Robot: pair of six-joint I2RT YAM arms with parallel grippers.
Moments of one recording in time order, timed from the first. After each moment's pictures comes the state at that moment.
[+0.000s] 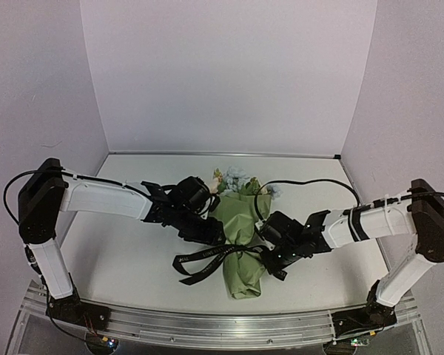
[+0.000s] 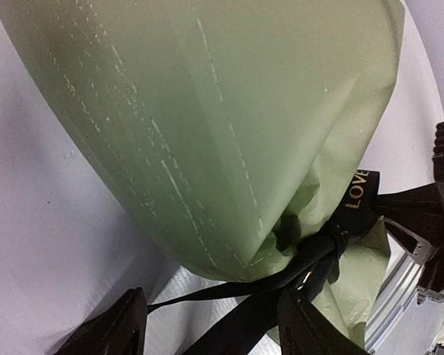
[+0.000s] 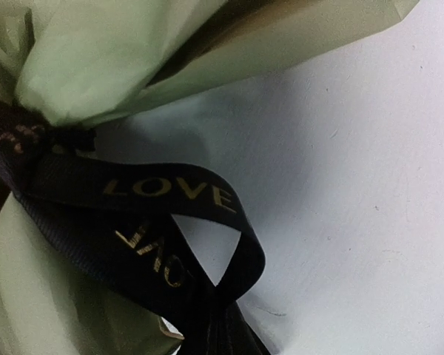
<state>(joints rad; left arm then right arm) -0.98 1.81 1.19 -0.34 0.14 -0.62 1.01 1.62 0.85 -0.42 0.17 0.46</state>
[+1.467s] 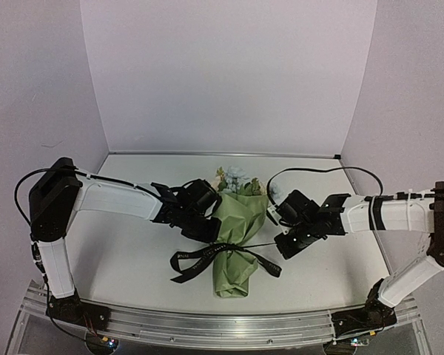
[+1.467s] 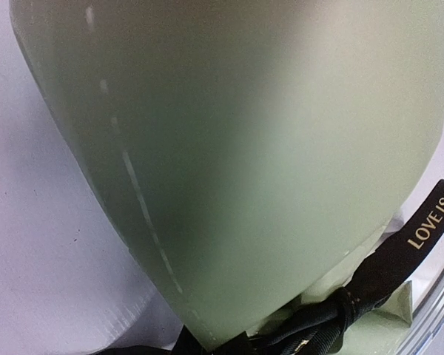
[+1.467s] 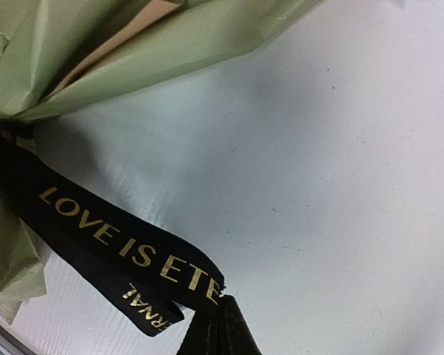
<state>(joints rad) -0.98 1.89 1.24 -0.34 0.03 -0.58 0.87 1.49 0.89 -0.58 0.16 0.28</state>
